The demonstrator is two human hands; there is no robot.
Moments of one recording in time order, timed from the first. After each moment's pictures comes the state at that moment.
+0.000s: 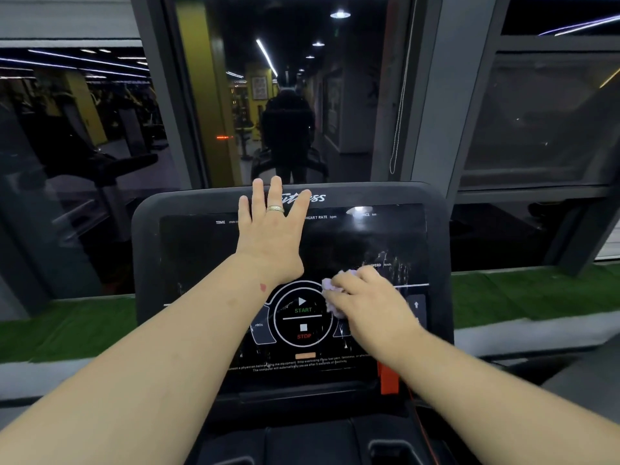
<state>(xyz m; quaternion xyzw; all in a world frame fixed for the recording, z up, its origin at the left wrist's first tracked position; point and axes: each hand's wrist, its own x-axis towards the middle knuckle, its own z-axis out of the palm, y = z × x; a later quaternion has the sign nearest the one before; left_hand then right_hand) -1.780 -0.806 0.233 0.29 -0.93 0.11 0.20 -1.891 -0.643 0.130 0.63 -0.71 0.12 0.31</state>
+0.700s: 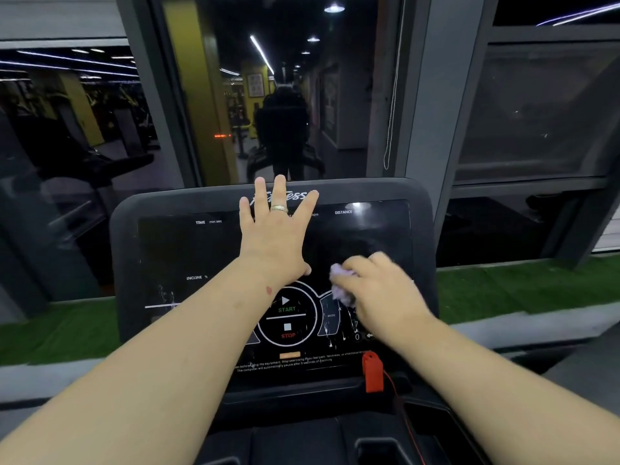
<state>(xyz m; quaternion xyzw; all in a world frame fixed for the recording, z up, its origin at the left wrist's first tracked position) -1.805 -0.781 0.230 0.29 -0.93 0.12 0.19 -1.924 -0.623 0.137 0.58 -0.75 0.13 0.28</state>
